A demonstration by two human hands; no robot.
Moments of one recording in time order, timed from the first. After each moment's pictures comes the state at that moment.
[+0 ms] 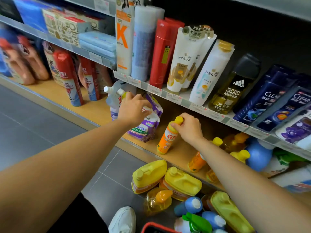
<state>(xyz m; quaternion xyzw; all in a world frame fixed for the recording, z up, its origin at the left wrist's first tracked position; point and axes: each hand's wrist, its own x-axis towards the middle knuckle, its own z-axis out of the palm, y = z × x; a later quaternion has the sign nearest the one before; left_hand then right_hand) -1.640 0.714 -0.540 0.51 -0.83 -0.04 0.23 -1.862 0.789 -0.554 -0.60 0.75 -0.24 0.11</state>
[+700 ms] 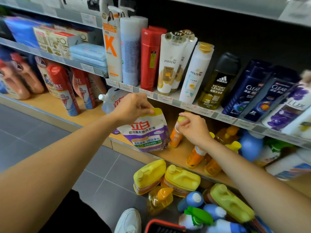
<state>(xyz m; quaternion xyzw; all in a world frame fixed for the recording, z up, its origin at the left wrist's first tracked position) -1.633 0.740 -0.471 0.31 -0.88 -0.22 0.28 -1.876 0.834 -0.521 -0.58 0.74 -0.31 0.15</state>
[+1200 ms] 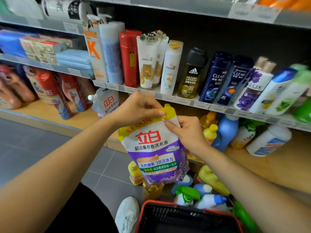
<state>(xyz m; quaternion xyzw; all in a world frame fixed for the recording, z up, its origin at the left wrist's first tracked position) -1.668 0.831 -0.421 0.19 -0.87 -0.35 0.28 -1.848 0.941 -0.485 -0.52 0.57 -0.55 0.31</state>
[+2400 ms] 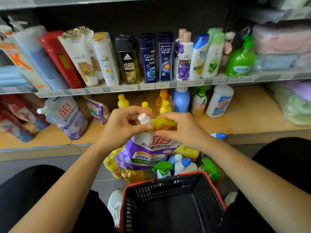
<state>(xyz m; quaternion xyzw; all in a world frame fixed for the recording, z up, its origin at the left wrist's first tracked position) -1.736 0.966 -0.441 0.17 -0.81 -0.48 0.29 -1.923 1.090 -0.467 -0.61 0.65 -0.41 0.17</state>
